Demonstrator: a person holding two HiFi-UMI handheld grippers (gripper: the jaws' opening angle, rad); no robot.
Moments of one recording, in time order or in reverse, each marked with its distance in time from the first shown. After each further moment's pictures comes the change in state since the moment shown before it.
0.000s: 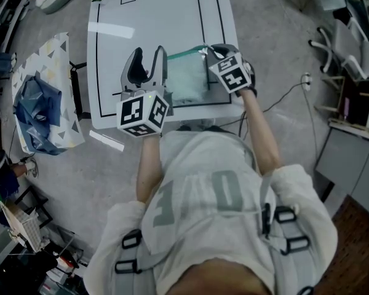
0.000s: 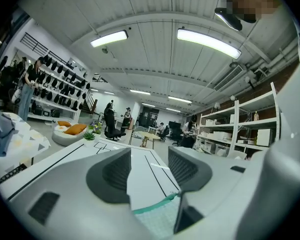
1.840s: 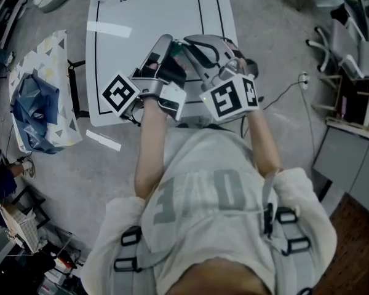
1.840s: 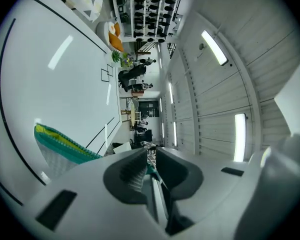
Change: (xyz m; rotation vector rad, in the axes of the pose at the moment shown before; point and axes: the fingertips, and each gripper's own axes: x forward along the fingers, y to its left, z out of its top) left arm 0.015 -0.047 0.022 -1.258 0.061 -0.377; right arm -0.129 0.080 0.156 -0.525 -0.508 -0.029
